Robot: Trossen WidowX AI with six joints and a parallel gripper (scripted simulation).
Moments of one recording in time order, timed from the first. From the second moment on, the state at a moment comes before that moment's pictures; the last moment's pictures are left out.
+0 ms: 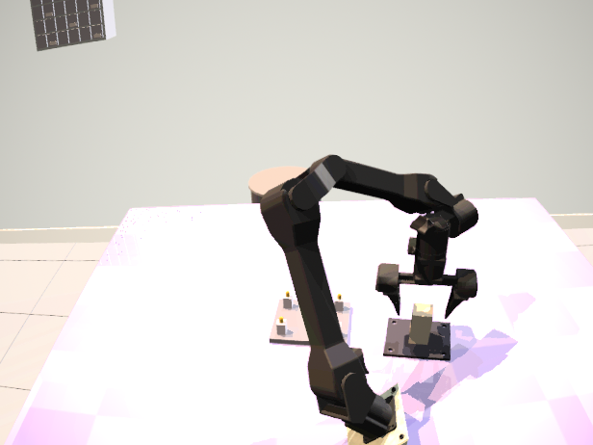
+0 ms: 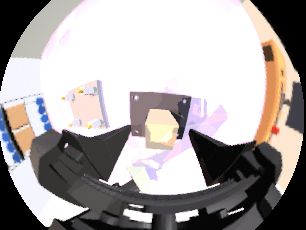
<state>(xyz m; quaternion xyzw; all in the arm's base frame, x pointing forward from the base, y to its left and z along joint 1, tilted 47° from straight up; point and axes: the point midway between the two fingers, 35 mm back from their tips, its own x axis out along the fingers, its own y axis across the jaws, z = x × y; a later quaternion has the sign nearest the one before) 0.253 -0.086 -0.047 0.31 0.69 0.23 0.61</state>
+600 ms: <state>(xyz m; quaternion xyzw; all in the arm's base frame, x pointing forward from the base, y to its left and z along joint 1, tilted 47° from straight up) 0.250 -0.065 -0.066 0.31 0.69 0.24 0.61</state>
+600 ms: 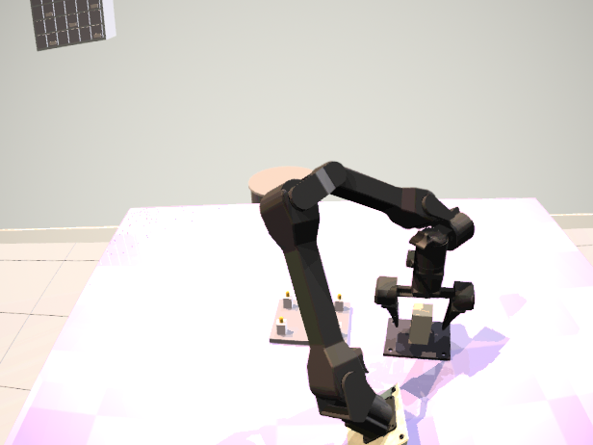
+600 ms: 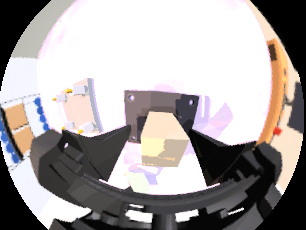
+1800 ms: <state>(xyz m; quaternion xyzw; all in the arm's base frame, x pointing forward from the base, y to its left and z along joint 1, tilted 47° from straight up) 0.252 -0.082 -0.057 0.31 0.68 0.23 0.62</state>
